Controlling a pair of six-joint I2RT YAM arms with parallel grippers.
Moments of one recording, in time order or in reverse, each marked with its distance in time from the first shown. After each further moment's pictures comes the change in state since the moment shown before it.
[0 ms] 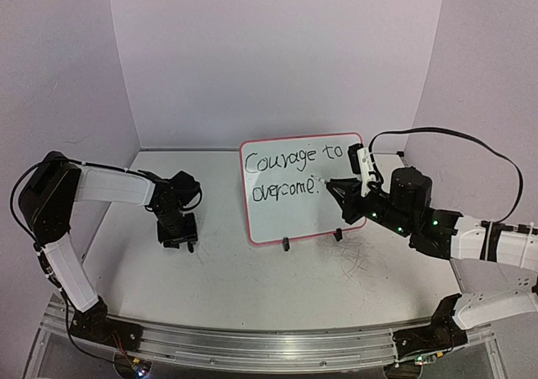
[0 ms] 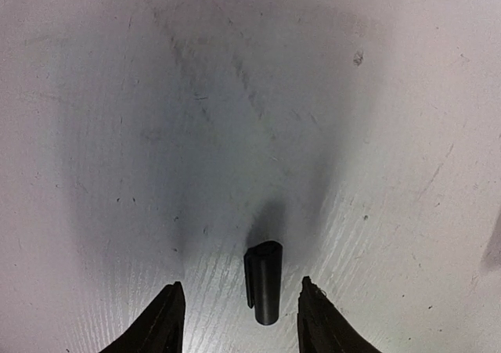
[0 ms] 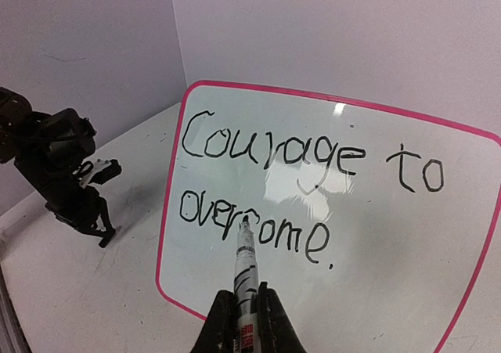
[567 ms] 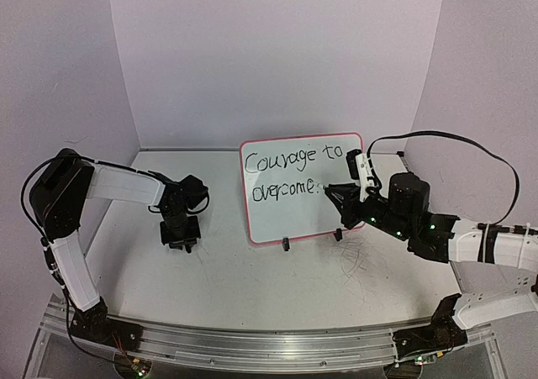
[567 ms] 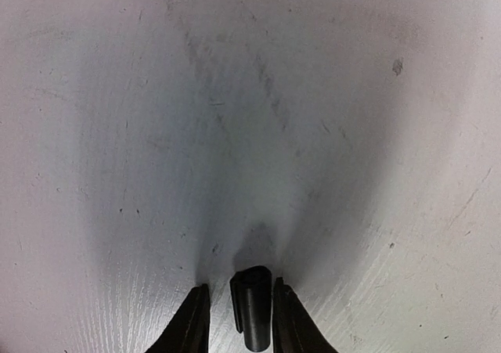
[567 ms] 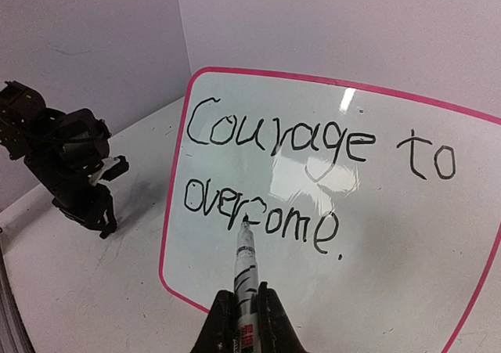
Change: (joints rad) left arm -0.028 0.080 0.048 -0.038 -0.069 -0.058; right arm 0.000 0.010 -0.038 0.039 -0.022 0.008
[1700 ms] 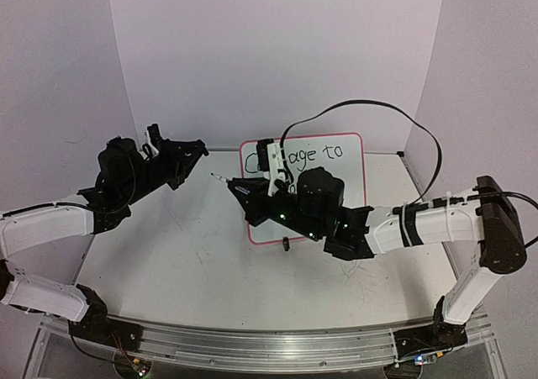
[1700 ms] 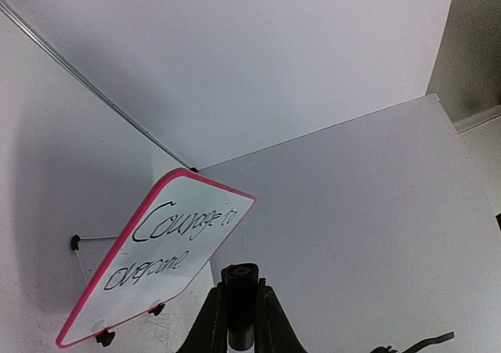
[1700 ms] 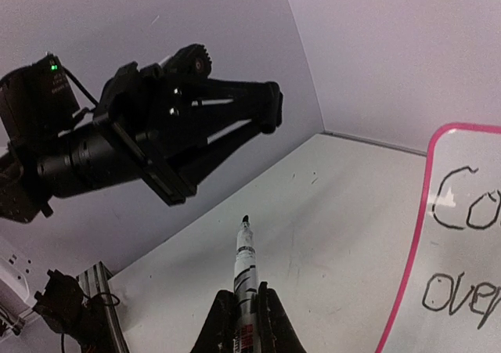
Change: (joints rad) left arm -0.006 -0.653 -0.327 1.101 0.213 -0.308; right arm 0.328 0.553 0.432 0.290 0.075 0.227
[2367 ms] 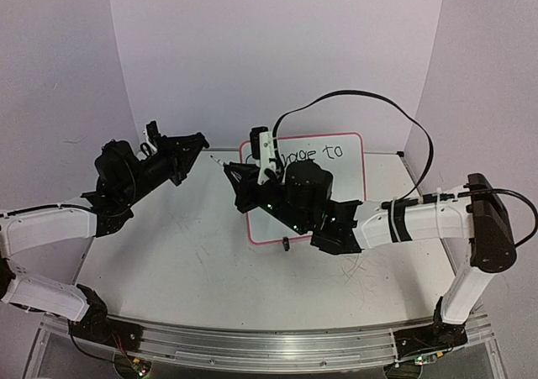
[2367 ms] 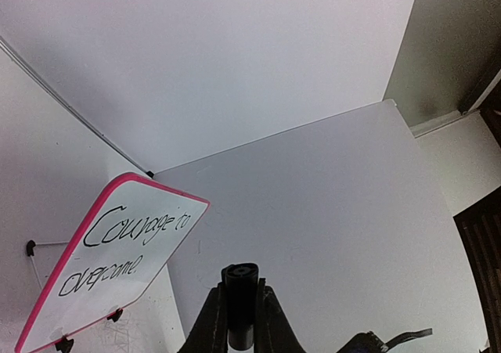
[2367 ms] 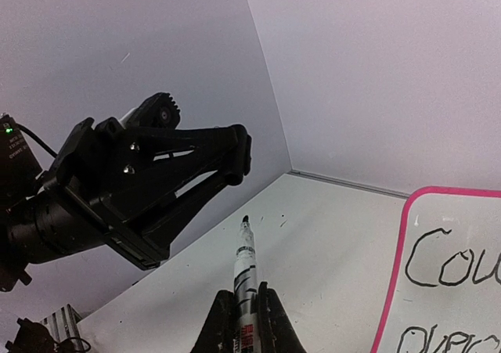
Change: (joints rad) left arm 0.000 0.019 -0.043 0.216 0.038 -0.087; right arm 0.022 0.086 0.156 -0.002 0.157 -0.075
